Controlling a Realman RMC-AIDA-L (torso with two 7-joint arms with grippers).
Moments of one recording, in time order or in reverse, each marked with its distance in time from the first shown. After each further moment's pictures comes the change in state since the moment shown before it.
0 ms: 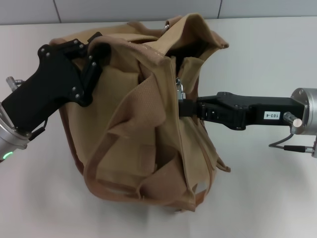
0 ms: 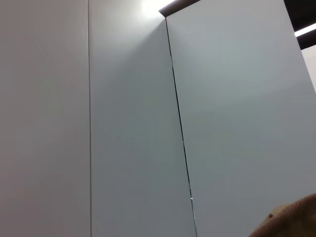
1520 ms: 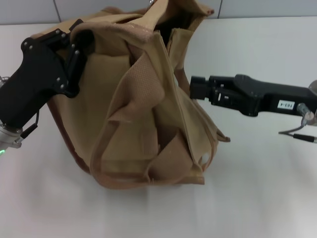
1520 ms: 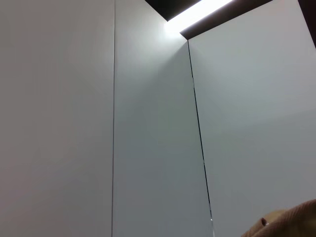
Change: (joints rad) left arm 0.009 0.001 -0.003 -0.026 -0.076 0.033 -0.015; right arm -0.045 0.002 0.060 -0.062 0.035 0.013 -0.094
